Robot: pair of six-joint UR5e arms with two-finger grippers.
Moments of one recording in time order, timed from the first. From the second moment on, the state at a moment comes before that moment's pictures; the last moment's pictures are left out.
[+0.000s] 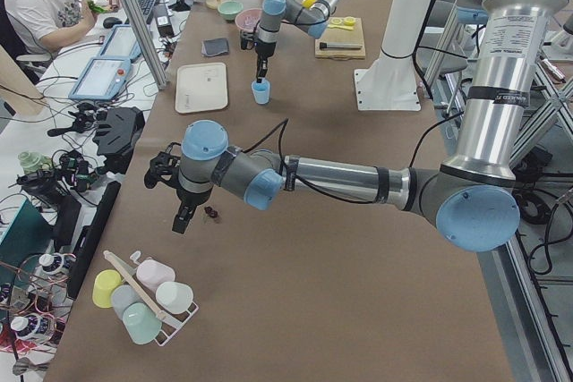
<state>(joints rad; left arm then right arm) -1.54 -1.73 -1.52 -1.98 -2.28 -0.19 0.54 -0.57 1.29 -1.34 1.76 1.07</state>
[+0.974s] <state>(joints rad) -1.53 -1.76 -1.48 -1.99 -2.28 -0.19 0.75 -0.71 1.46 -1.41 1.94 0.89</state>
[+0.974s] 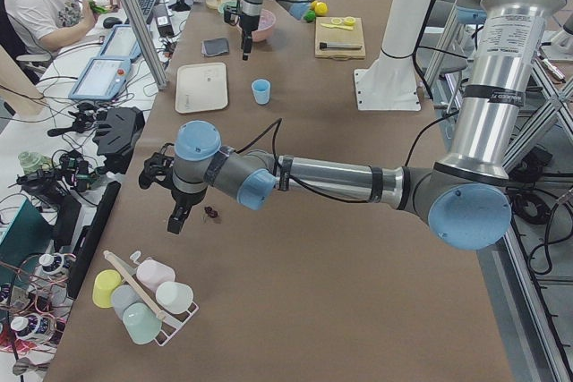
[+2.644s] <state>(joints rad) -1.53 -1.75 -1.49 -1.99 -2.28 -0.18 0.94 -1.19 1.53 -1.22 2.11 0.65</state>
